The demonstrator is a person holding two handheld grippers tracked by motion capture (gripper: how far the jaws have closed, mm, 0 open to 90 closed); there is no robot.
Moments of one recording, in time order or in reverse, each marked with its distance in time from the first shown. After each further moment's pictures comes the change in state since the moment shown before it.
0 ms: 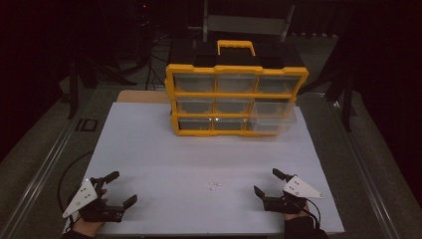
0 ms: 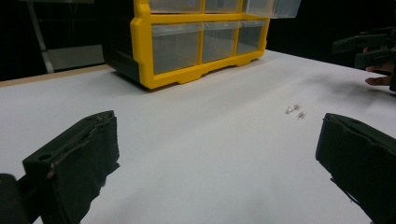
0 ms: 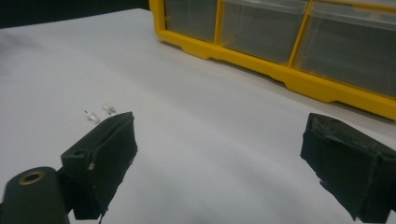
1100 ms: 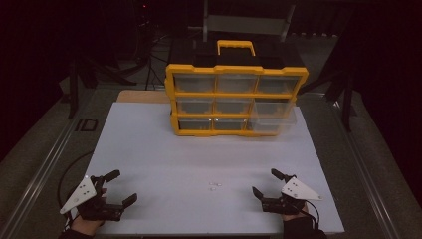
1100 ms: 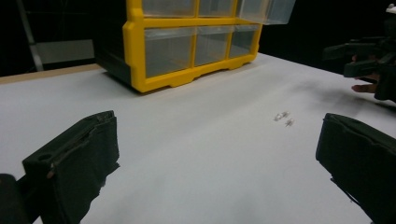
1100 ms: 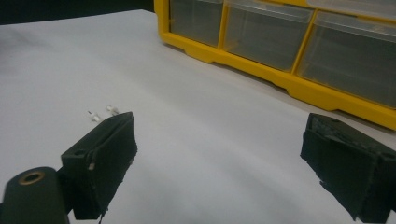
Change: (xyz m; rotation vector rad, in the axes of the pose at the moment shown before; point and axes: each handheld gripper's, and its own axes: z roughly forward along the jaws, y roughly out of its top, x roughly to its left) left arm -0.002 0.016 0.000 0.014 -0.033 -0.031; right arm 0.006 0.003 0.000 -0.013 -0.001 -0.037
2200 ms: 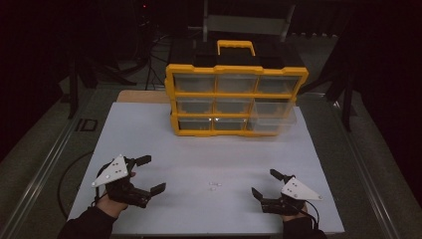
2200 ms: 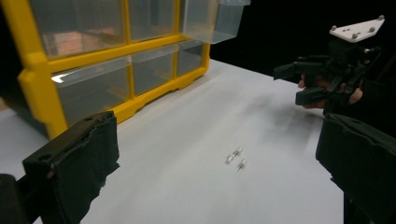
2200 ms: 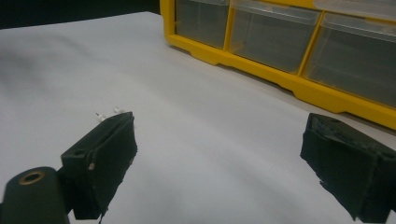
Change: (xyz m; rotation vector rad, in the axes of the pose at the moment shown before) left arm -0.029 0.066 0.066 0.054 -0.190 0.033; right arm 0.002 0.001 0.000 -0.004 0.023 0.006
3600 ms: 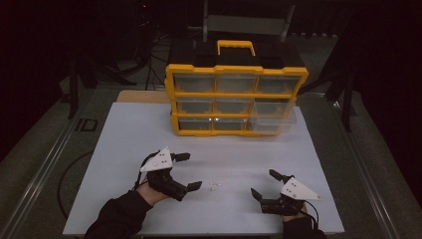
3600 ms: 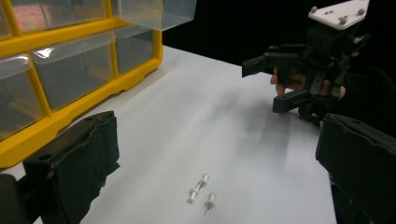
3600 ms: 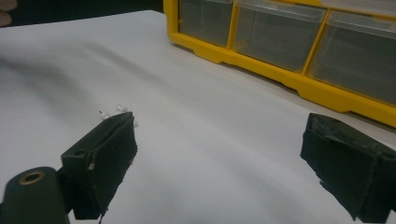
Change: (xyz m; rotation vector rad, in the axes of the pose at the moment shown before) left arm -0.013 0.011 0.093 0.080 -0.177 0.024; right arm 0.001 -0.001 0.001 0.004 0.012 -0.005
